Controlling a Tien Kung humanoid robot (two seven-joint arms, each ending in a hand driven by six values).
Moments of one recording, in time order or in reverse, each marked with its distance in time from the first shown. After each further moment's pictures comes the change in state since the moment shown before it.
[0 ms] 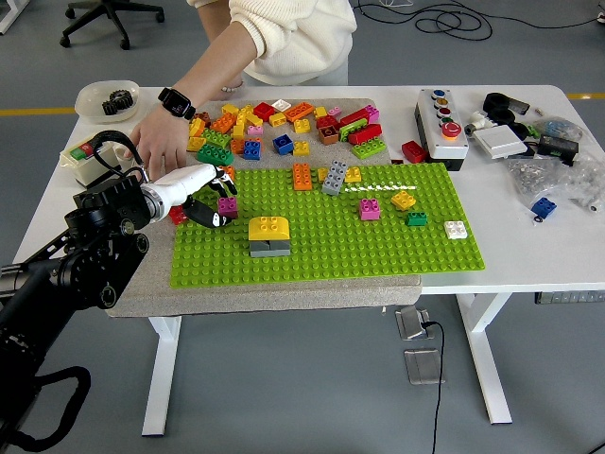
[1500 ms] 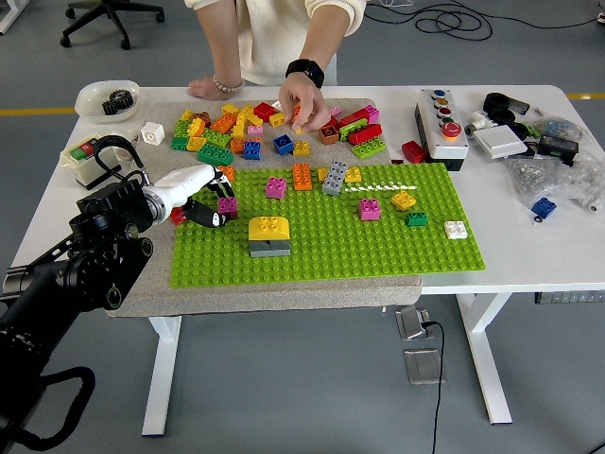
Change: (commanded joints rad) left arm -0.009 -0.014 0.013 0.052 0.000 0.066 0.003; right arm 0.002 0.001 0.002 0.000 0.003 -0.001 0.000
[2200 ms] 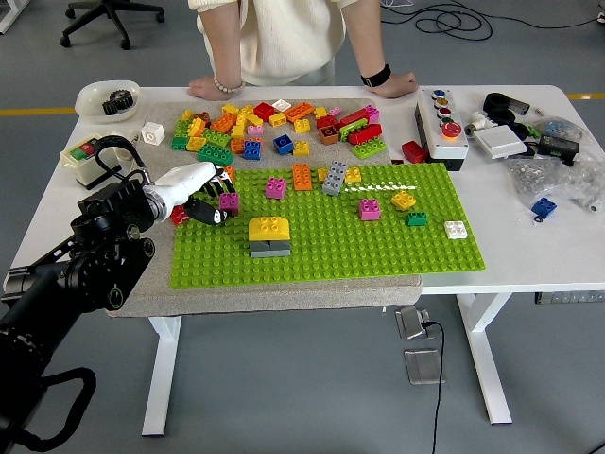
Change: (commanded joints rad) left arm 0.001 -0.003 -0.003 -0.008 0.000 0.033 -0.005; right arm -0.001 0.000 0.001 0.000 -0.001 0.000 0.000
